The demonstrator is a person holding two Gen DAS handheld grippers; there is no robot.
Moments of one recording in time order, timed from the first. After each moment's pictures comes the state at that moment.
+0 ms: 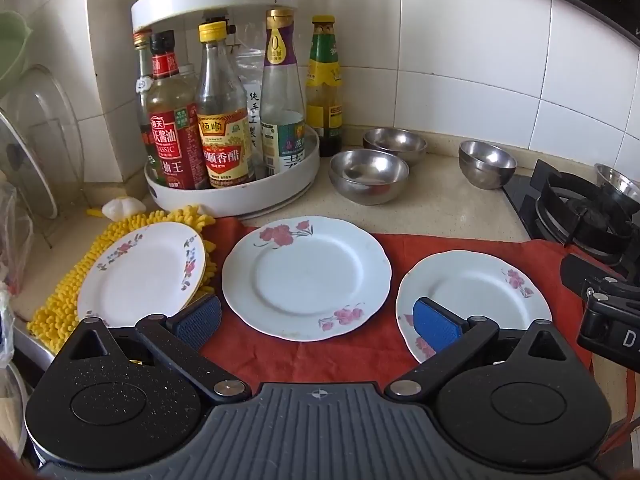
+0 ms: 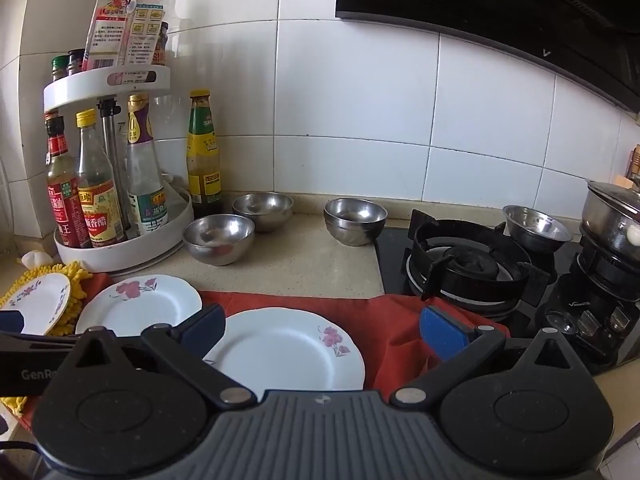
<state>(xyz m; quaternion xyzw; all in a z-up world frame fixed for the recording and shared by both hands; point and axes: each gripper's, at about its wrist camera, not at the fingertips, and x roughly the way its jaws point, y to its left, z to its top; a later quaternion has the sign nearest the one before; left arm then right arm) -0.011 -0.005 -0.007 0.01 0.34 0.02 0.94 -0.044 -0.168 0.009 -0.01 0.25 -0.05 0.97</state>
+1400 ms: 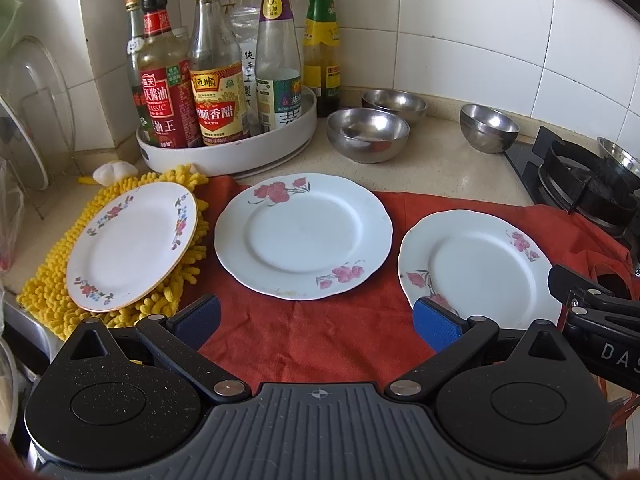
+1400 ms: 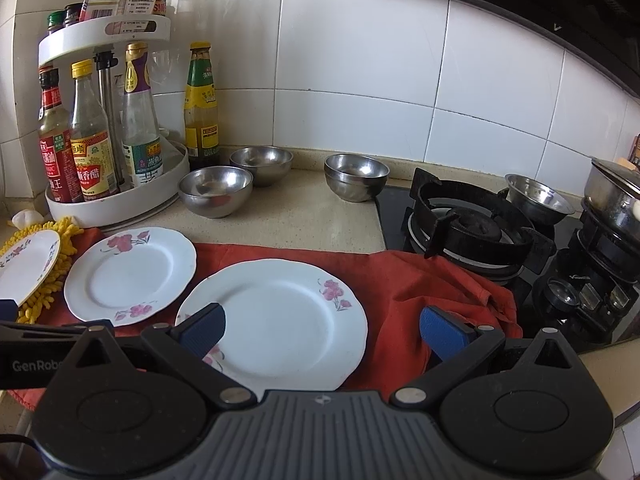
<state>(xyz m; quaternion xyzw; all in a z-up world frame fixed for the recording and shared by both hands) -0.011 -0.001 -0.030 0.01 0.38 0.01 0.92 -0.036 -0.162 -0.010 -0.02 0.30 -0.06 0.95</state>
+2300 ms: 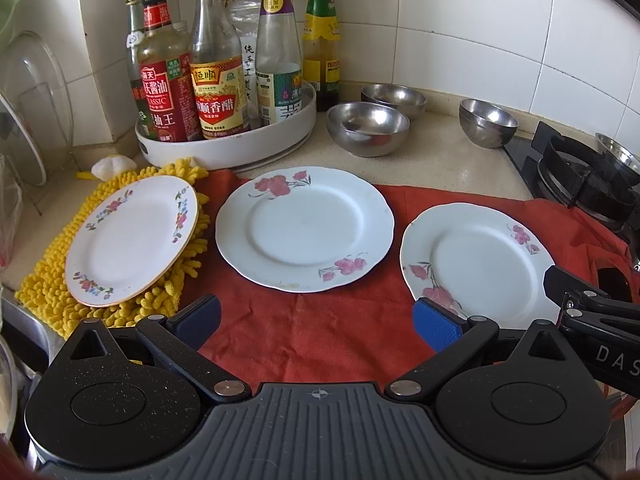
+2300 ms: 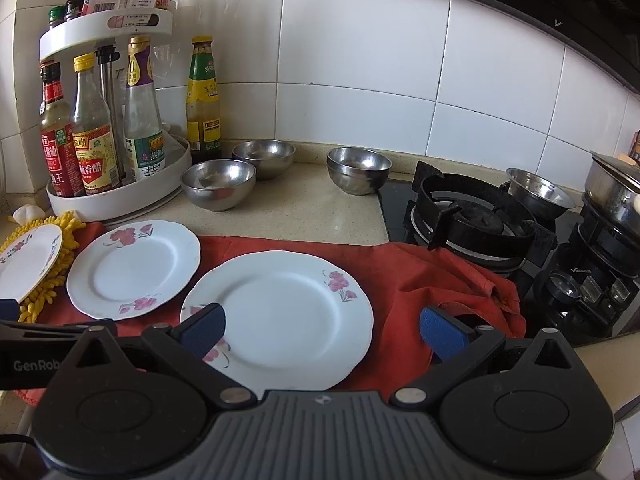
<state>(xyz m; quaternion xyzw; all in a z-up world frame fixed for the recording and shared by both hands) -0.013 0.001 -0.033 0.01 0.39 0.01 0.92 -0.038 -0.156 -0.013 -0.02 0.31 -0.07 0.95</state>
